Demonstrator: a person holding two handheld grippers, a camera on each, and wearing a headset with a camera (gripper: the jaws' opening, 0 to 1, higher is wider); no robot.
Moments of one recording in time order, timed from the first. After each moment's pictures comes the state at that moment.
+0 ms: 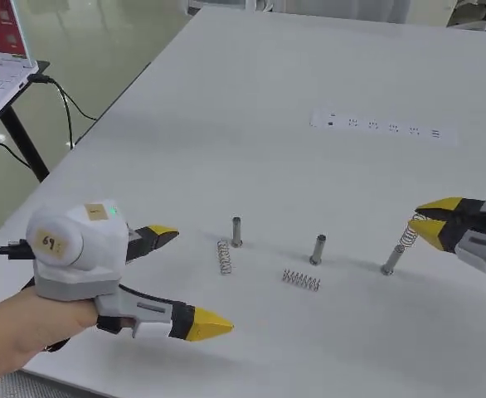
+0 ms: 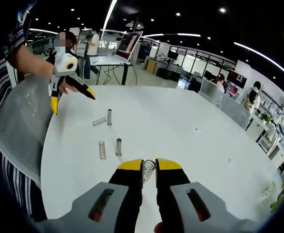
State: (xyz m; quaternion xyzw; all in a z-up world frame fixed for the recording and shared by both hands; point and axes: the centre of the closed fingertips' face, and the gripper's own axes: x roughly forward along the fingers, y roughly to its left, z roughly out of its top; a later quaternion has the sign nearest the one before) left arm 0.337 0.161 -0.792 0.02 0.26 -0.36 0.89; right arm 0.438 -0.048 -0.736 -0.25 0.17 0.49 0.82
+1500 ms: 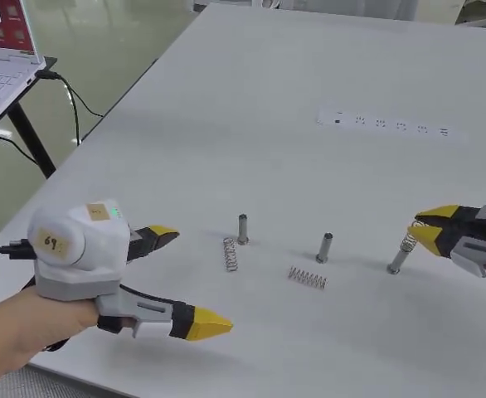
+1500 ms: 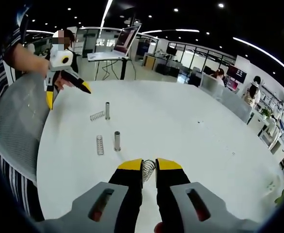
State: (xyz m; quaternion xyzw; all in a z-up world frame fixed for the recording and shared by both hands) left arm 0.332 0.169 -0.798 0.03 0.27 -0.35 0.90; right arm 0.443 -0.047 -0.759 -0.25 0.19 0.48 0.82
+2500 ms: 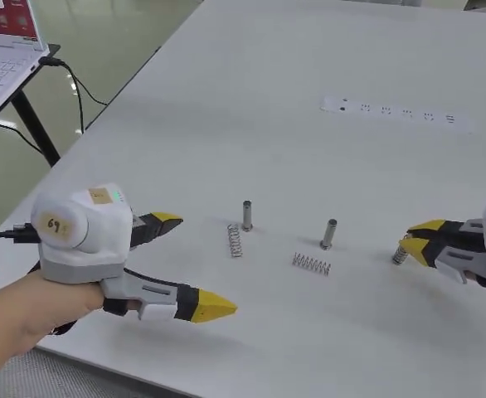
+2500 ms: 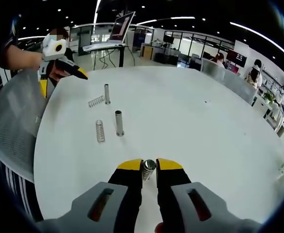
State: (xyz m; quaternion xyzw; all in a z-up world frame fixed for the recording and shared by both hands) left arm 0.330 0.166 -0.793 0.02 0.27 -0.35 0.90; right arm 0.437 -0.049 -0.808 -0.23 0.25 0.47 0.82
